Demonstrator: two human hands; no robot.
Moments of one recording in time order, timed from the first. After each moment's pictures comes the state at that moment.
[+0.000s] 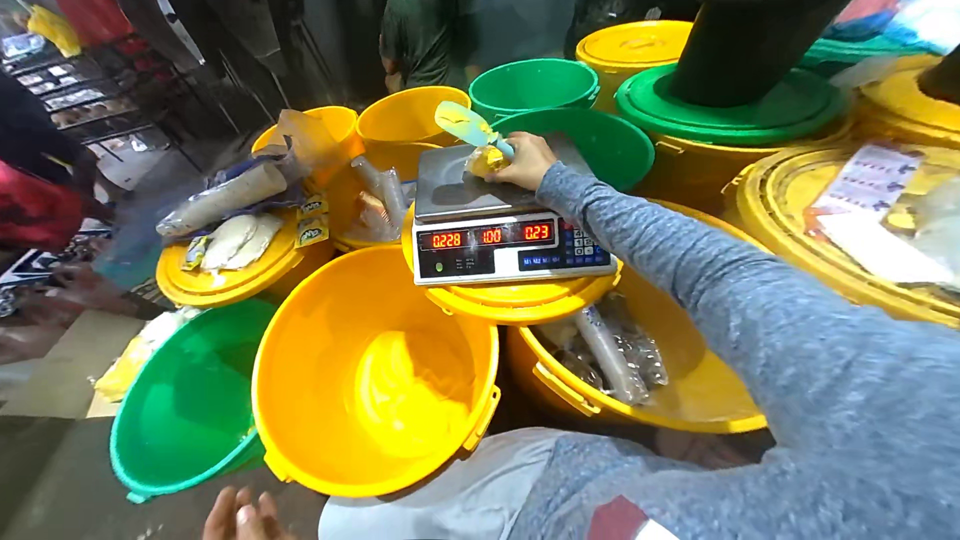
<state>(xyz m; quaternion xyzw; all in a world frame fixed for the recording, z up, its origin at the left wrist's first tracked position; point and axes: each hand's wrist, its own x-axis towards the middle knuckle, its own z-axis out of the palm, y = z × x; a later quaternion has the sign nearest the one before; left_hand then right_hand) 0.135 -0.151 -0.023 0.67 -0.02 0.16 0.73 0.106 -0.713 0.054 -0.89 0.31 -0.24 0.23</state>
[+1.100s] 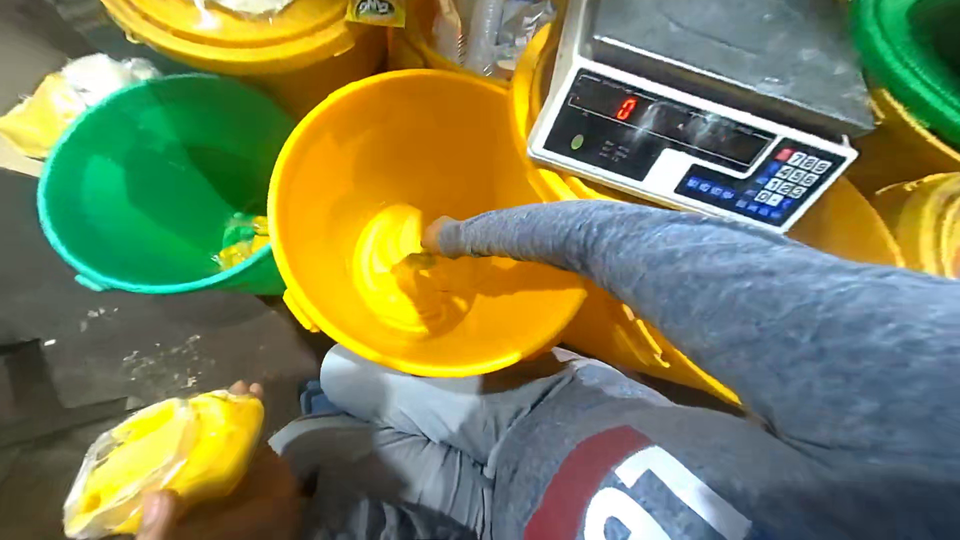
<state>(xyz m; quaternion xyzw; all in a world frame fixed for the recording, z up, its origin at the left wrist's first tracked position) 0.153 -0.040 -0.074 0.47 0.05 0.11 0.87 0.262 -0.404 -0.206 -0.90 -0.05 0.44 0.01</state>
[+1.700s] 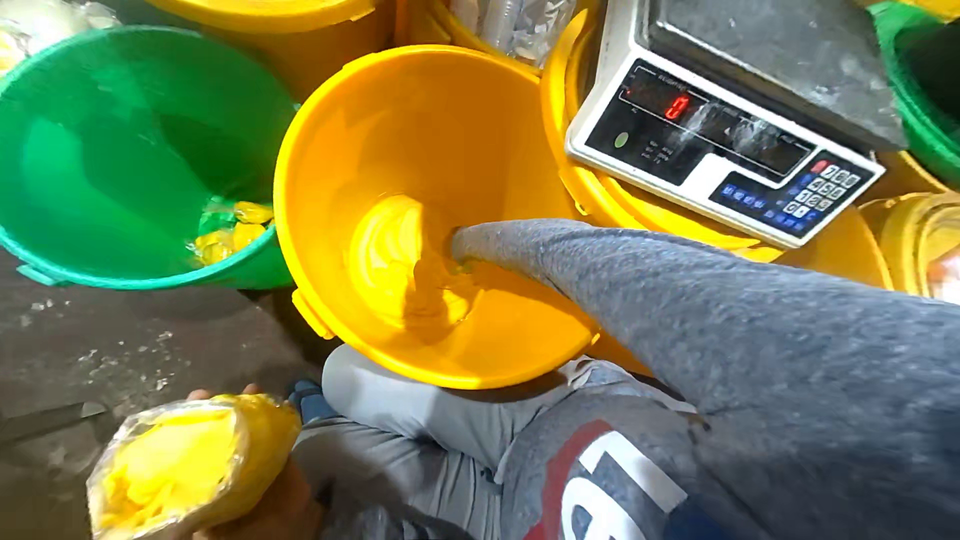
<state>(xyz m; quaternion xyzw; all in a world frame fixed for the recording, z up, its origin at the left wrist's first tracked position) 0.162 -0.035 -0.103 0.41 0.03 0.08 0.91 0.246 -0.424 -0.286 -0.84 0.06 0.54 -0.03</state>
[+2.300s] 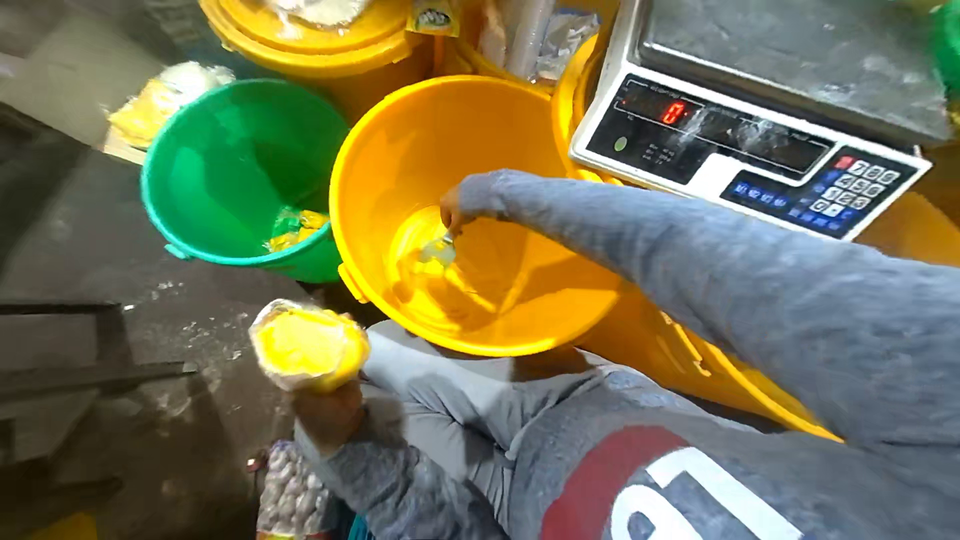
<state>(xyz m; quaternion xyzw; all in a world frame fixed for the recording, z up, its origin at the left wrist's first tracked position) 0.147 -0.075 -0.091 0.47 0.08 0.08 0.88 0.304 -0.395 -0.099 -0.89 -0.08 0.43 0.08</state>
